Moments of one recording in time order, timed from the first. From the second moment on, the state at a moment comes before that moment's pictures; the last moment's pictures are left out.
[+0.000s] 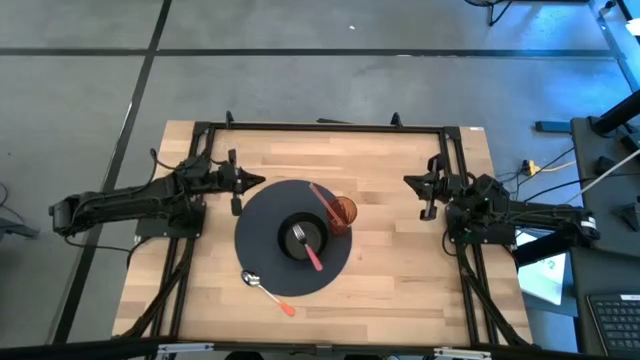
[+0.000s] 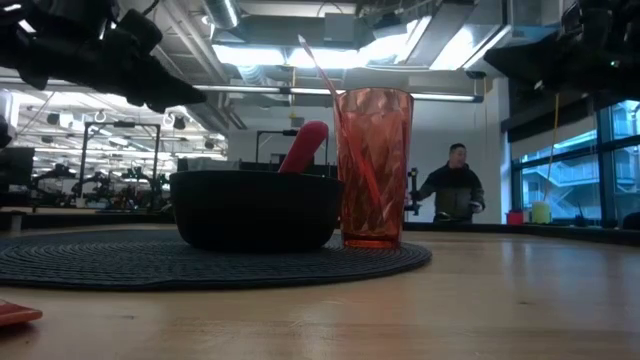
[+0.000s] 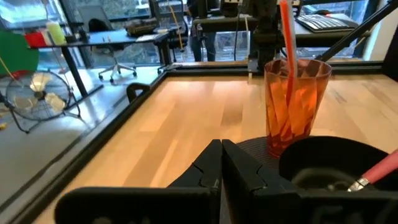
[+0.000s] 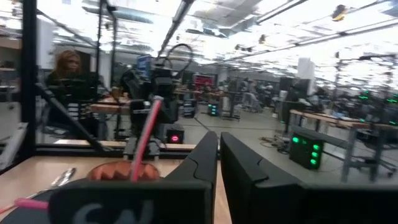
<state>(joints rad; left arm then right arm) 0.38 0.51 0.20 0.16 0.15 0.10 -0.20 0.27 0.01 0.53 0.01 -0.11</state>
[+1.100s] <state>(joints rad) -0.31 0.68 0.42 0.01 -0.41 0.10 -0.20 0.27 0.01 0.54 0.06 -0.15</state>
